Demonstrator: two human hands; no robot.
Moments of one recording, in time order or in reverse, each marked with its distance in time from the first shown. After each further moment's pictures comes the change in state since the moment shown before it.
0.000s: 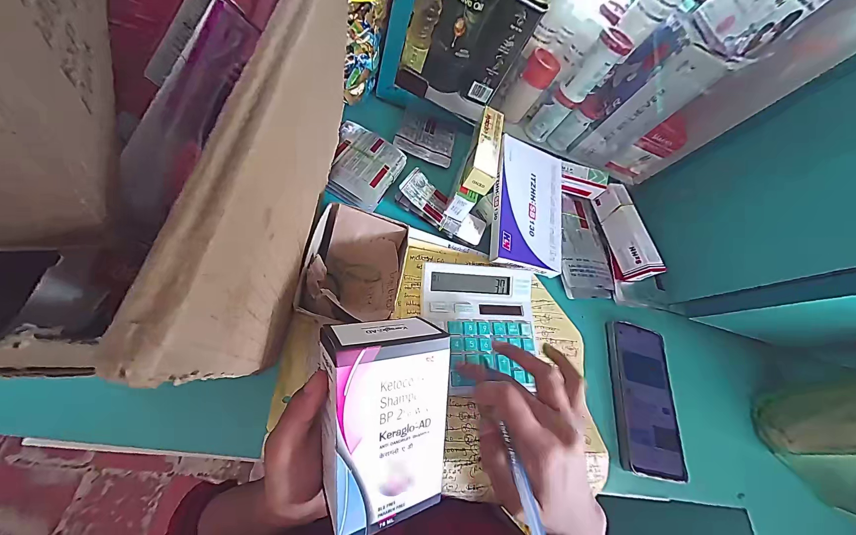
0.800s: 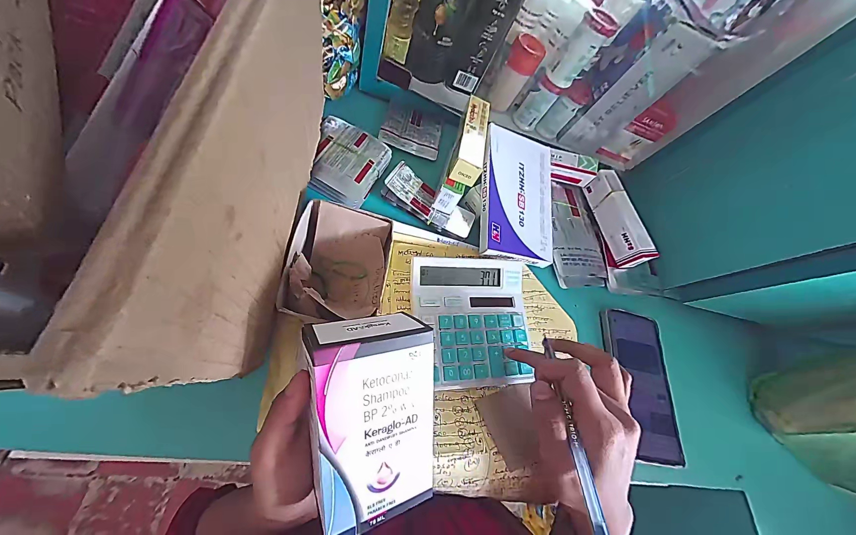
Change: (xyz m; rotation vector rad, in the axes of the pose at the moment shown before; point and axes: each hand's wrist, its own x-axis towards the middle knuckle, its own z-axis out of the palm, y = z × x) left_hand 0.002 -0.001 0.000 -0.071 -0.032 -0.023; right_hand -0.012 0.019 -0.015 -0.017 0.118 0.240
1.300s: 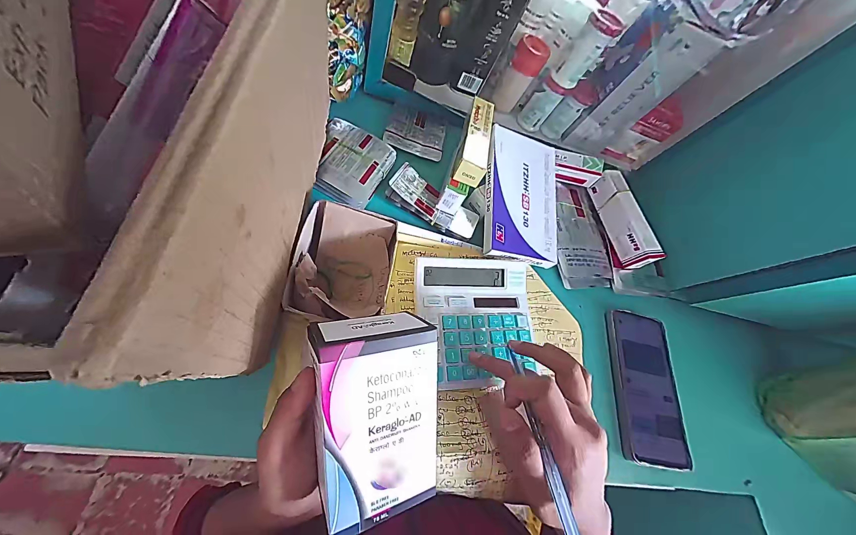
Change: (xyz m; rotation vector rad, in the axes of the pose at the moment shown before) left_hand -0.013 -0.006 -0.039 0.078 -0.021 -0.012; right_hand -0.003 -0.014 0.011 0.137 -0.079 -0.115
